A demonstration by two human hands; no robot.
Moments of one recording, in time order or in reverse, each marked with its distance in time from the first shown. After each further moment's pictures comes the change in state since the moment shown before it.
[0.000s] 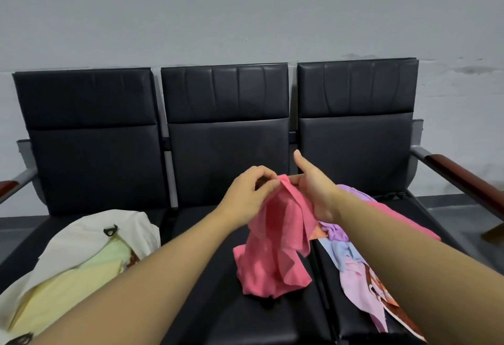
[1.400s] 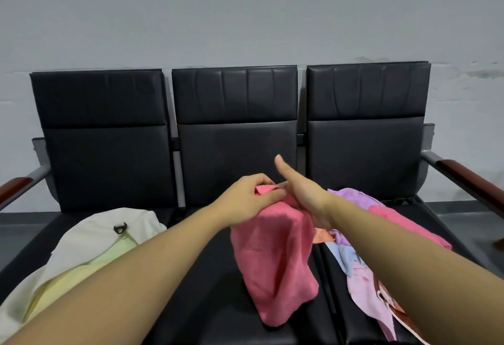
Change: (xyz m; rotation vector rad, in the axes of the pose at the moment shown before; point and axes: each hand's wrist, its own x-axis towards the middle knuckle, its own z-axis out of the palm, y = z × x) left_hand -0.005 -0.002 -0.028 0.076 -0.167 -0.120; right_hand -0.003 -0.003 0.038 -0.135 -0.157 0.011
